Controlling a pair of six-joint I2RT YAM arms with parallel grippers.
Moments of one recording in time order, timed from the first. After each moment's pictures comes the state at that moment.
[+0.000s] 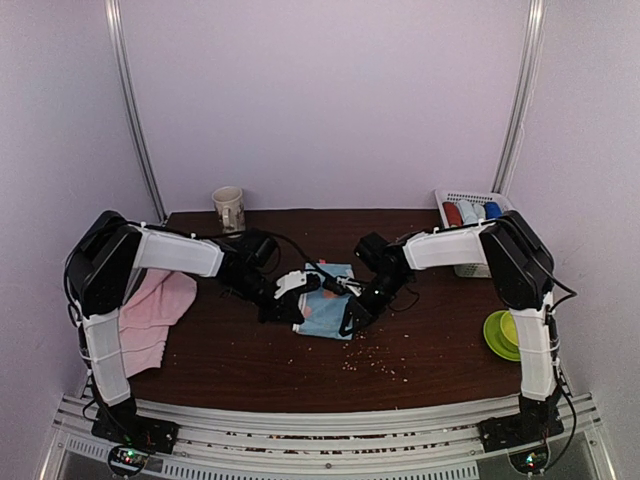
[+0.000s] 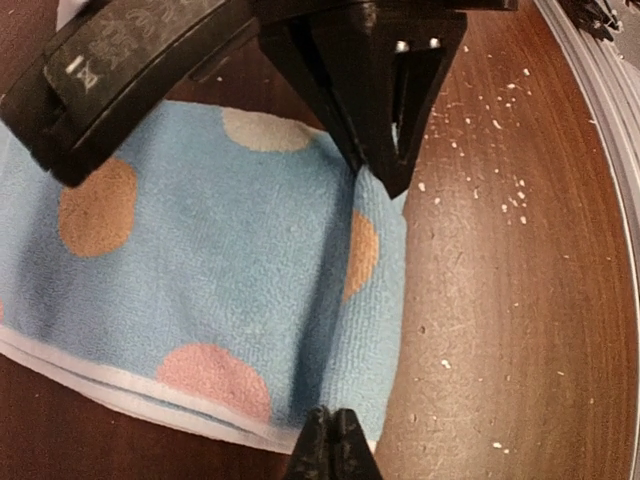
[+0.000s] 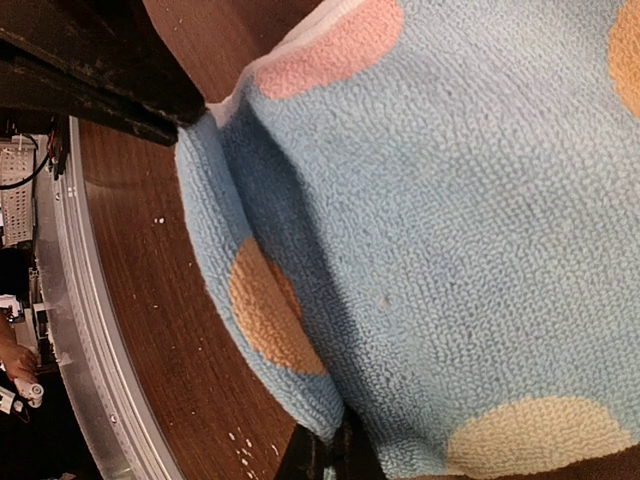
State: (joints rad) left arm -0.65 1.97 1.24 -0.37 0.61 0.65; right arm 0.67 2.17 1.51 -0.68 -0.70 -0.12
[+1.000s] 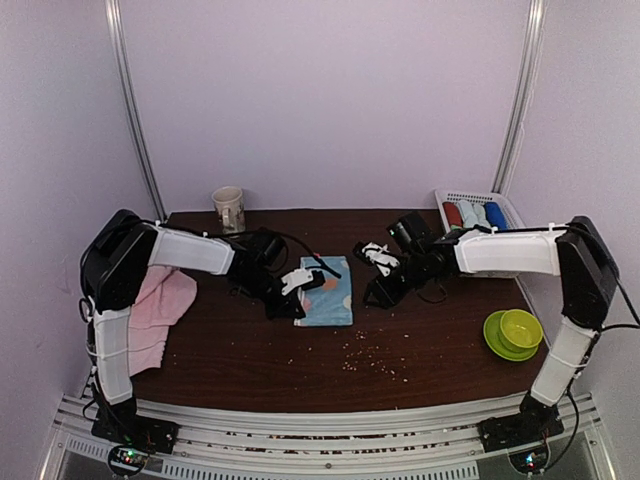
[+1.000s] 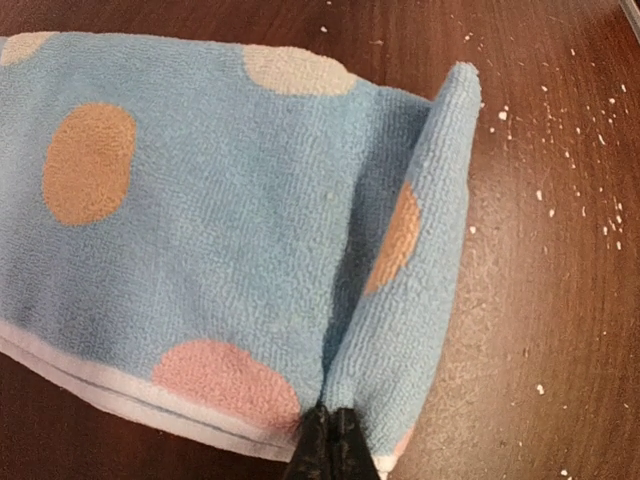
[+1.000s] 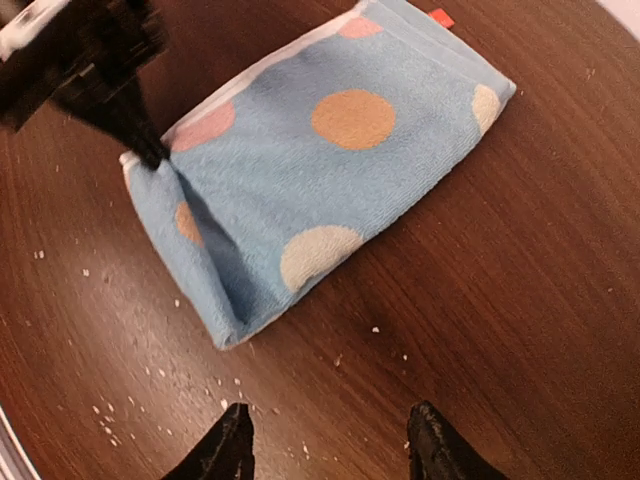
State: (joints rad) left arm -0.66 2.06 1.32 -0.37 0.46 0.57; right arm 0.66 1.76 1.18 -0.38 -0.20 -0.11
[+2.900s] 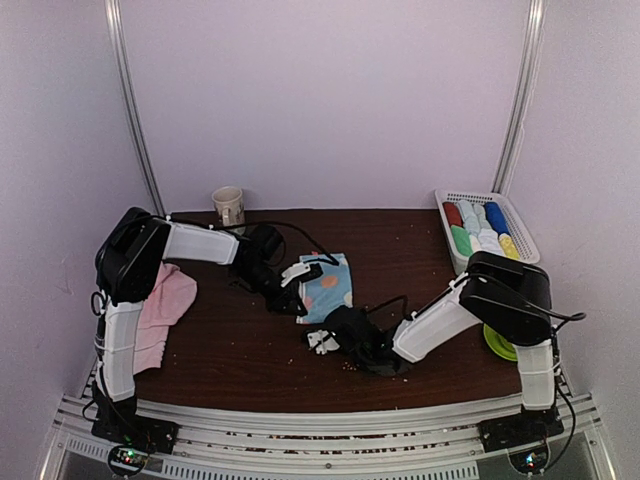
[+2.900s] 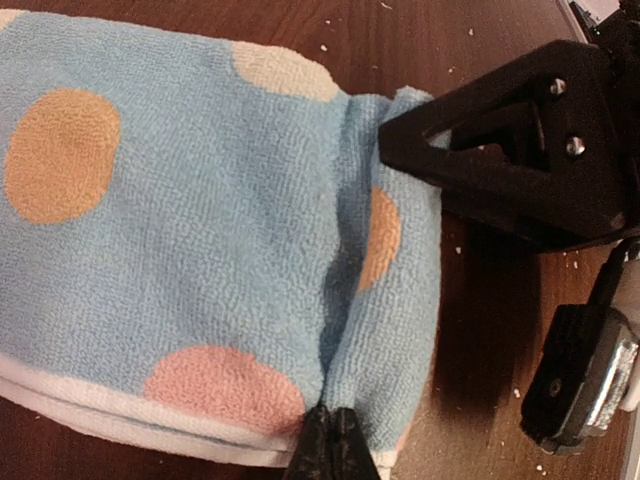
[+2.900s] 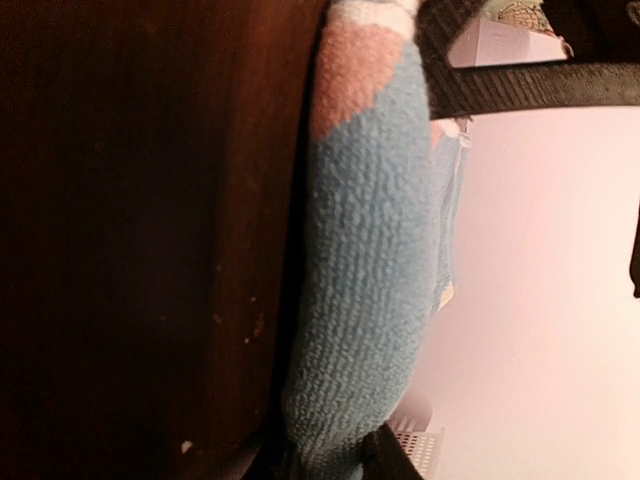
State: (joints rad) left arm -0.59 2.18 1.48 -0.52 0.66 0.57; right arm 1.08 2.10 0.98 0.46 0.76 -1.14
